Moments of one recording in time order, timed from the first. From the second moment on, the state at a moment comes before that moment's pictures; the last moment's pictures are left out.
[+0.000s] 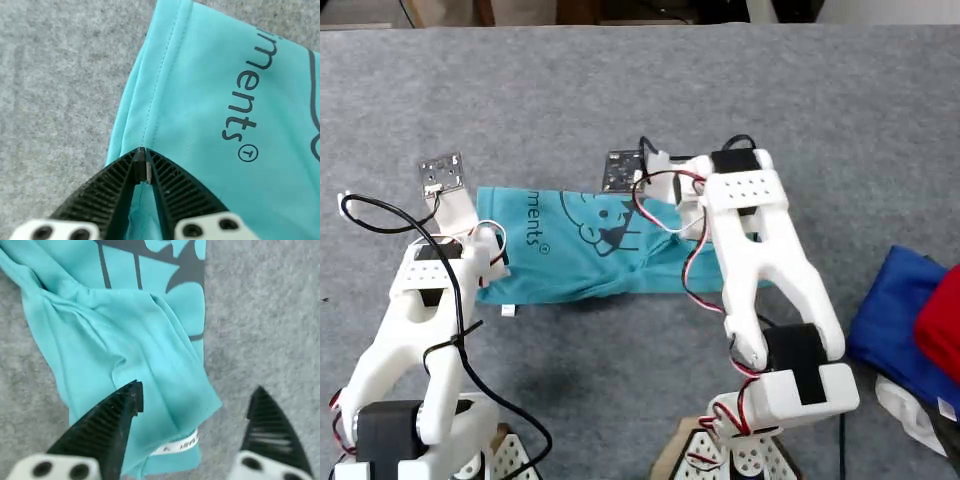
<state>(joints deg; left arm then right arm) -7.2 -21.0 56.4 35.5 2.9 -11.0 2.2 16.3 66.9 63.6</state>
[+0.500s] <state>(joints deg) -7.2 -21.0 56.4 35.5 2.9 -6.7 -9.4 27.7 71.9 62.3</state>
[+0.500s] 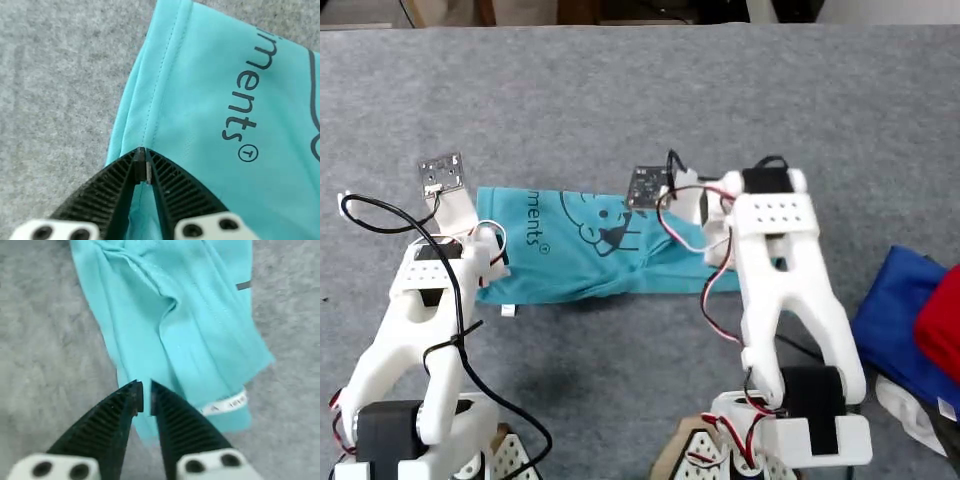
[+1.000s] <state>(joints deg) -7.2 -21.0 56.4 35.5 2.9 -11.9 6.2 28.9 53.8 54.2</state>
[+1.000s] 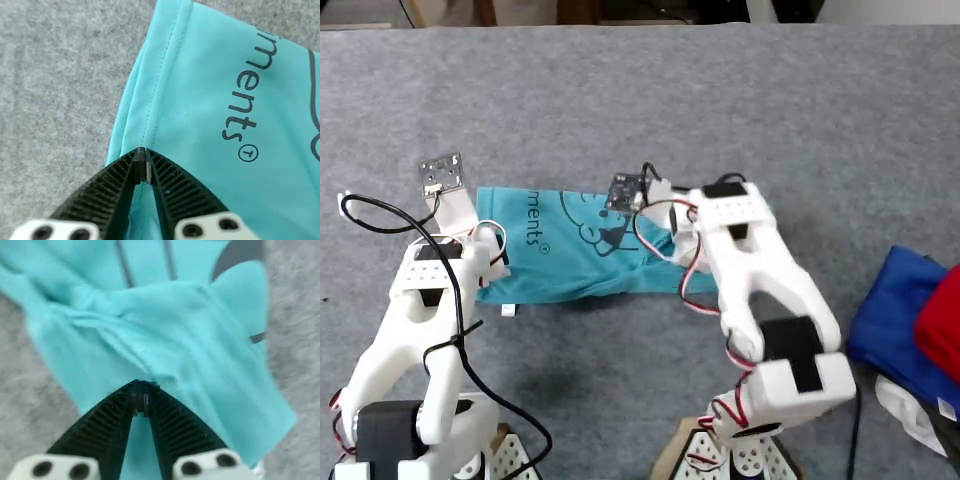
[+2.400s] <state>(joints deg) -15.2 -14.4 24.4 65.9 0.0 9.9 -10.8 16.3 79.7 51.1</state>
